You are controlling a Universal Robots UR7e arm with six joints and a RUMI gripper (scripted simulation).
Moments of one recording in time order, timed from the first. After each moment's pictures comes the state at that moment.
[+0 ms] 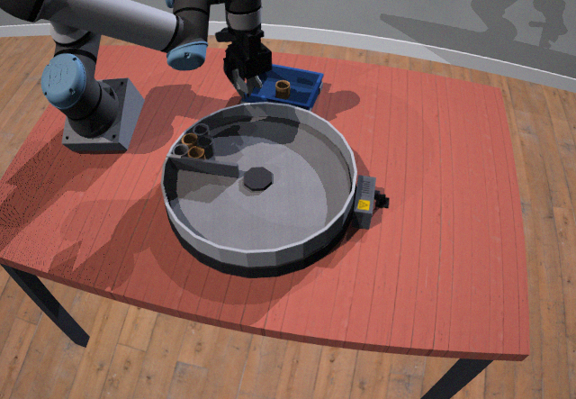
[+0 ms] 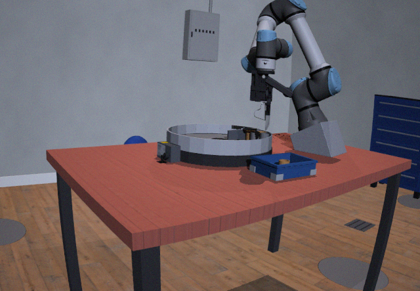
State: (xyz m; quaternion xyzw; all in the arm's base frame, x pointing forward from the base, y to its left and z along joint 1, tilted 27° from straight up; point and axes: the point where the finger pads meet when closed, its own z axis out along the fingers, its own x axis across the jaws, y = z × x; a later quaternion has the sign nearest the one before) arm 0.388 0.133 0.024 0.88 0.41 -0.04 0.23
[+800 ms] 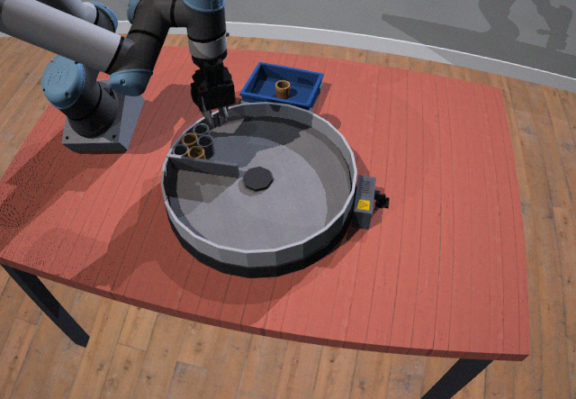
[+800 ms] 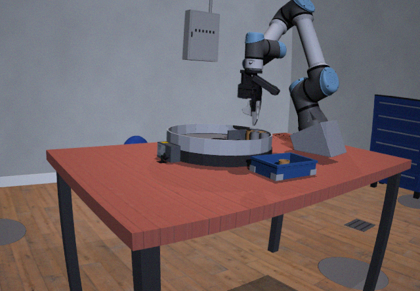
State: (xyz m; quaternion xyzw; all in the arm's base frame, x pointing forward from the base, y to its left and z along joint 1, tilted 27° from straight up) arm 0.358 0.033 0.069 0.92 0.30 -0.01 0.23
